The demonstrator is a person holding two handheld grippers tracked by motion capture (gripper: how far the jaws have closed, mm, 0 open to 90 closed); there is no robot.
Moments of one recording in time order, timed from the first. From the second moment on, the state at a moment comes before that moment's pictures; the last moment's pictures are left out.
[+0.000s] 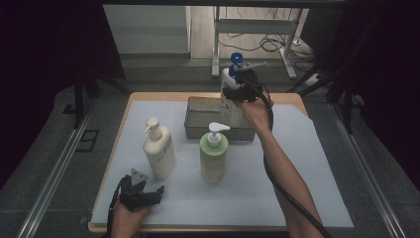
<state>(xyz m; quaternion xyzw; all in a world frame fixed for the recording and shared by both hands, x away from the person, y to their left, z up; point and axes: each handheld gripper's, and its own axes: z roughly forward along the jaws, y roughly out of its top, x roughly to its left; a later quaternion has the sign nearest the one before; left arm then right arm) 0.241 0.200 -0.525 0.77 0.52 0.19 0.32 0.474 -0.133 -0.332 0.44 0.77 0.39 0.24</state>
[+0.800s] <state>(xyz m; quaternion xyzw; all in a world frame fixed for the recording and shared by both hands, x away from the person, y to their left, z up) 0.241 0.200 -0.525 0.77 0.52 0.19 0.31 0.474 -0.107 -0.371 0.43 0.79 0.39 0.22</state>
